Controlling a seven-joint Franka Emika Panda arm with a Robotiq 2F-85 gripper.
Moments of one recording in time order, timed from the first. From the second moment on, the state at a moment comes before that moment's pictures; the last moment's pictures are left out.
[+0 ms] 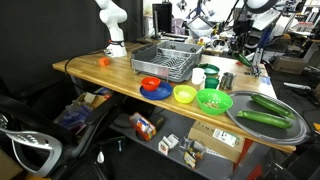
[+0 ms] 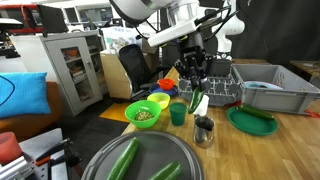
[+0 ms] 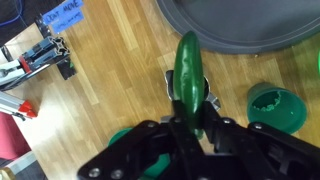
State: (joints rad) arm -0.06 0.25 -0.07 -2.07 -0.41 2.36 -0.05
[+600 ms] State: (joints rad) arm -0.06 0.25 -0.08 -2.05 -0.42 2.35 -0.07
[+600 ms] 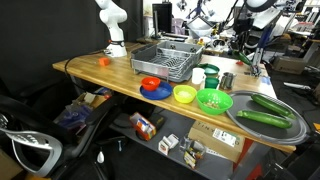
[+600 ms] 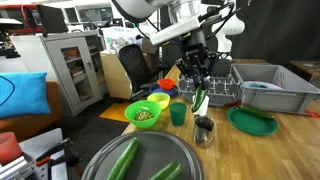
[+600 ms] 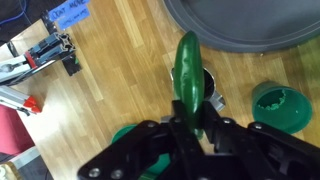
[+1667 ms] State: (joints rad) arm -0.05 0.76 -0.11 -1.42 -0.65 2.36 -0.51
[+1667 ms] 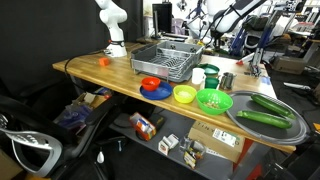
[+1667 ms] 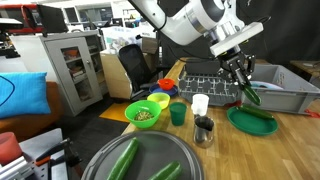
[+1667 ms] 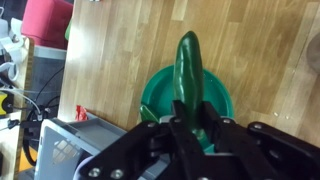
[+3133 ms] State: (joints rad) arm -0.01 1.15 -0.13 -1.06 -0.79 2.35 -0.84
